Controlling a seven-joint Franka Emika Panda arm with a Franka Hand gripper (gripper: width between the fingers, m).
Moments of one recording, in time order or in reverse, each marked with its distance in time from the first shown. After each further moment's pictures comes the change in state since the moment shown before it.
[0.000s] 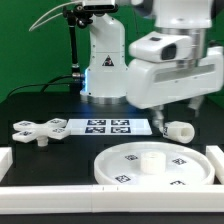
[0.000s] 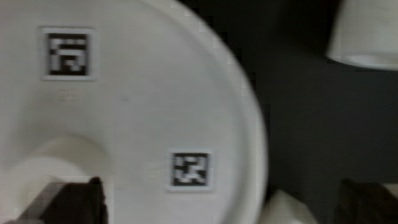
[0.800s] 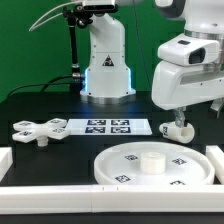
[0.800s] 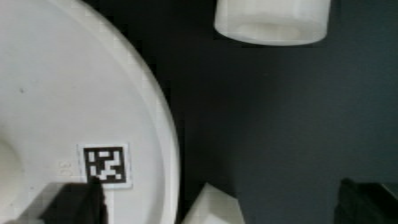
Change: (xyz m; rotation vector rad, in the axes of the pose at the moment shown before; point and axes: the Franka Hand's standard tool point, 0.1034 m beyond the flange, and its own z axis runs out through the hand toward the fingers) arm 0.001 -0.039 0.012 0.018 -0.127 0.093
